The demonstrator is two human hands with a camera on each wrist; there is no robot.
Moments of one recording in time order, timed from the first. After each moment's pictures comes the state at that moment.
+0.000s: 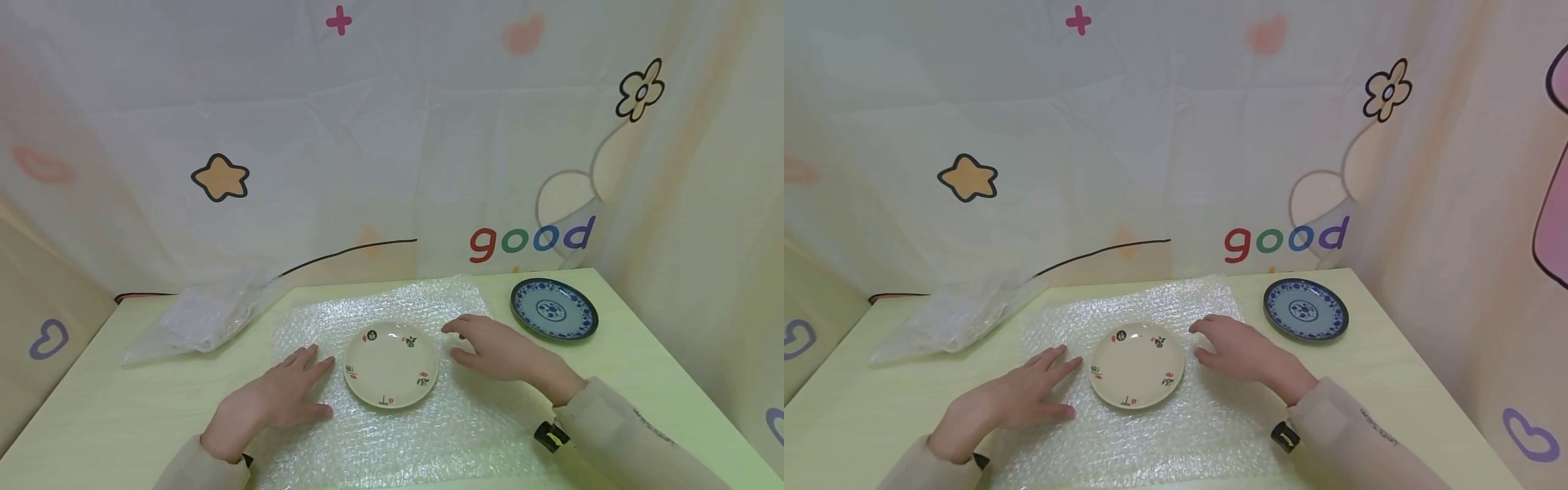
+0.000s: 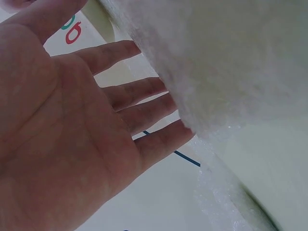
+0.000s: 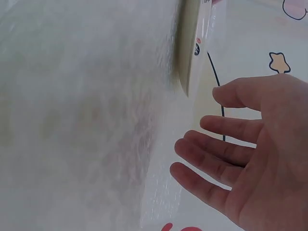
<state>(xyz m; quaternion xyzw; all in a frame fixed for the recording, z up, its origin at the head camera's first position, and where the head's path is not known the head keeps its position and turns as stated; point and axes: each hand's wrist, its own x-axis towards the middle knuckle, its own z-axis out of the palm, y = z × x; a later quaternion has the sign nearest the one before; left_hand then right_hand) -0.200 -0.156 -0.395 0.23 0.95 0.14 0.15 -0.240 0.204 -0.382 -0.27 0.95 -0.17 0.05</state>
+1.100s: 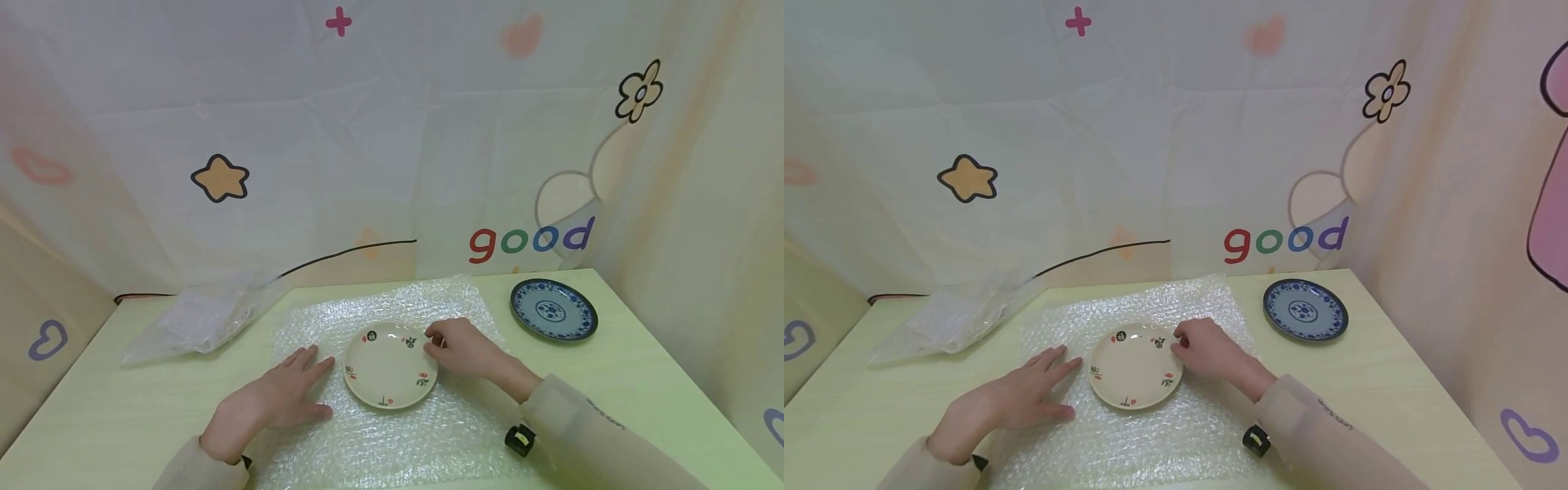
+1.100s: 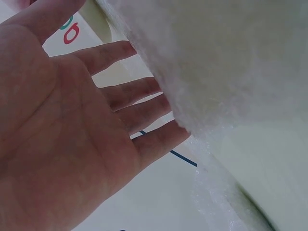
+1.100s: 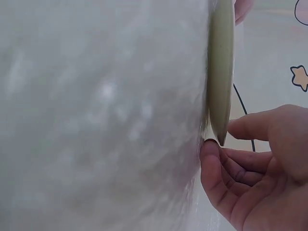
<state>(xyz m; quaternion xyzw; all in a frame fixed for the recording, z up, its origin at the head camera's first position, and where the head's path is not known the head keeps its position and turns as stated) -0.201 -0.157 -0.397 0.22 0.95 0.14 0.15 -0.256 0.161 -0.405 -0.20 0.94 -0.28 0.05</state>
